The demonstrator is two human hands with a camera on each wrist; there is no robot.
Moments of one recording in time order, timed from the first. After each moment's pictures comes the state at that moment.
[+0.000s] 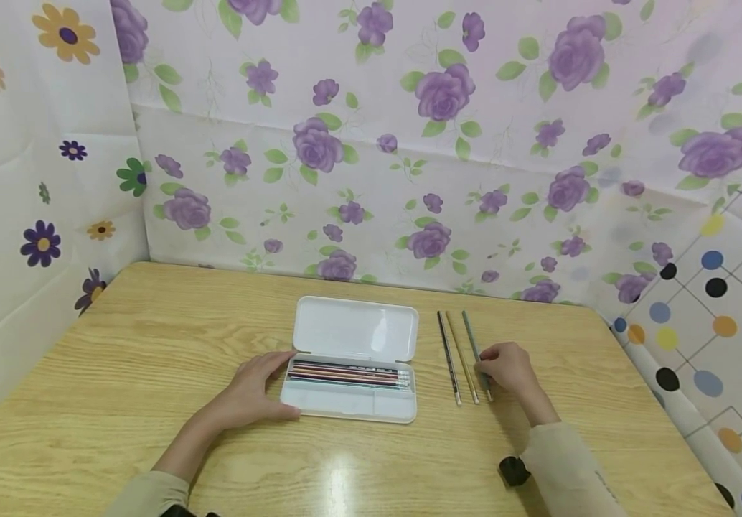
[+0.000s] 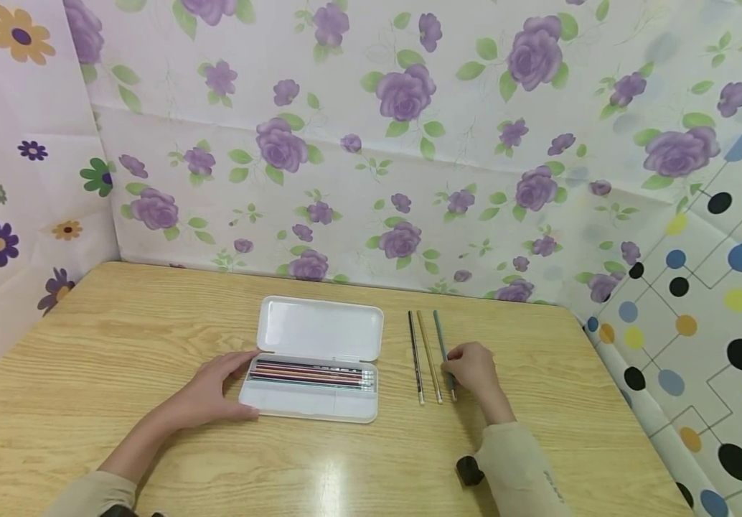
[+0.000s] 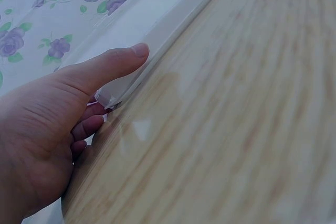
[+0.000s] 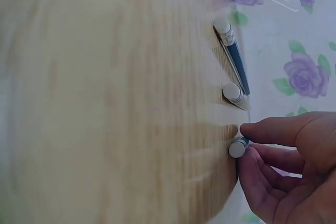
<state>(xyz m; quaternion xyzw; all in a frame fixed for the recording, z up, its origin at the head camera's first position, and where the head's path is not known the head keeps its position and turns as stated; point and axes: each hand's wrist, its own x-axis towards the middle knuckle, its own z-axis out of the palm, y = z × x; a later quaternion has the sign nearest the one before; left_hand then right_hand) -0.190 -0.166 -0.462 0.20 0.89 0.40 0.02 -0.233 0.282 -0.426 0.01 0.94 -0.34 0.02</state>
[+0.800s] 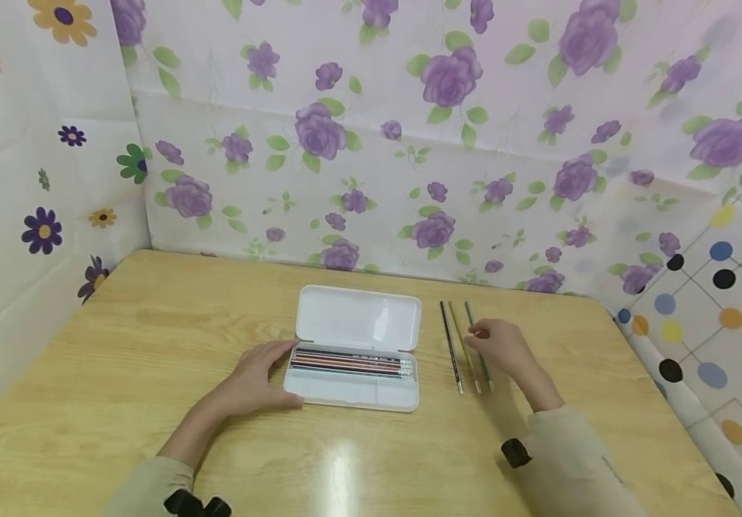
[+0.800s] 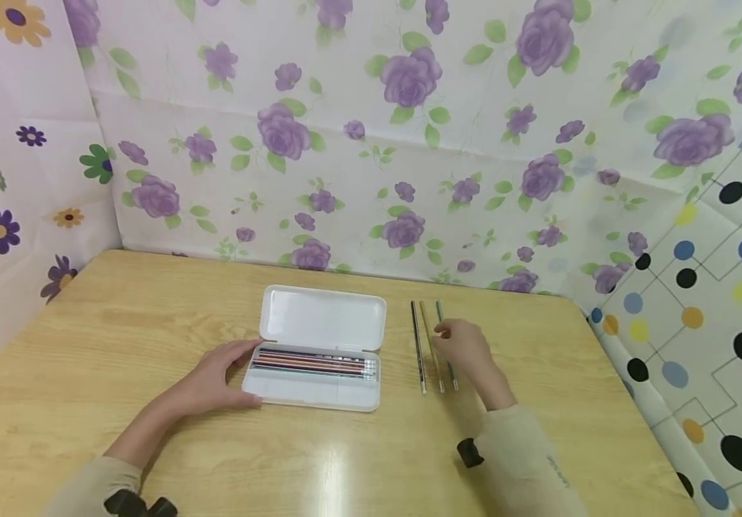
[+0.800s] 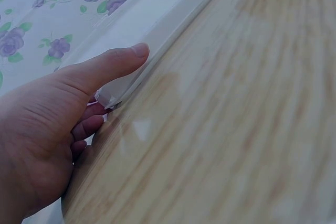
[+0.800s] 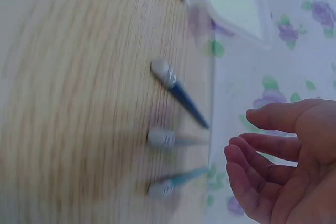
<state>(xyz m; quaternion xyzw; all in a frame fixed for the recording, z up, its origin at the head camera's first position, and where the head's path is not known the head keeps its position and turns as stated) -0.191 -0.166 -0.463 0.21 0.89 0.41 0.02 -0.232 0.255 -0.390 -0.09 0.96 -0.25 0.01</state>
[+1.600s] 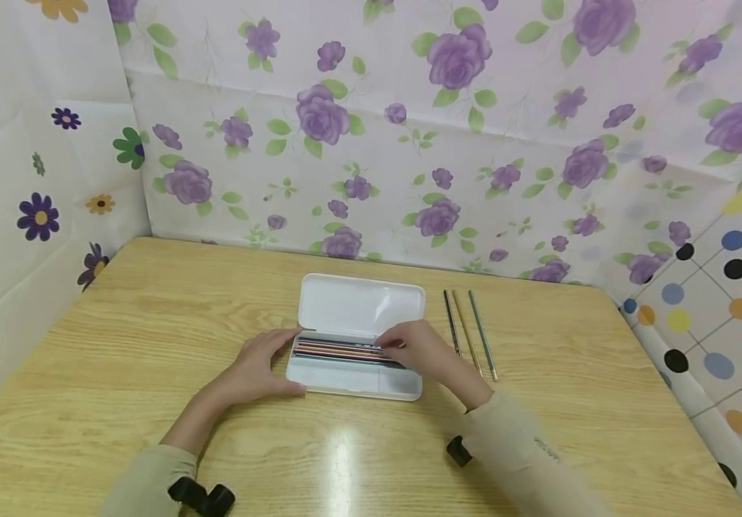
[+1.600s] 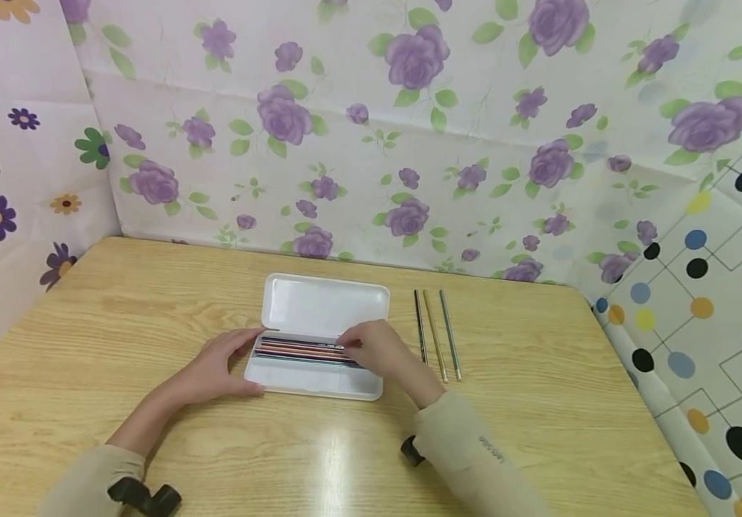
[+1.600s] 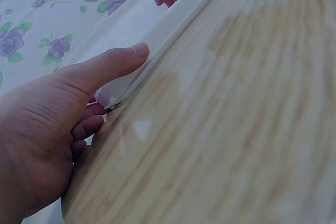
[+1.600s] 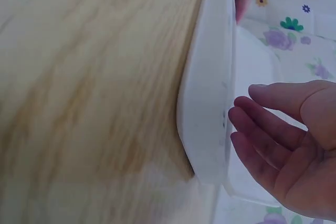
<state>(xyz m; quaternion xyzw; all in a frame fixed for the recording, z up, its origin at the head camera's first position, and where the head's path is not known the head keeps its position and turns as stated) -0.195 -0.167 -0.461 0.20 0.89 0.41 0.04 -0.226 0.138 -0.400 -0.29 0.91 -0.29 0.08</state>
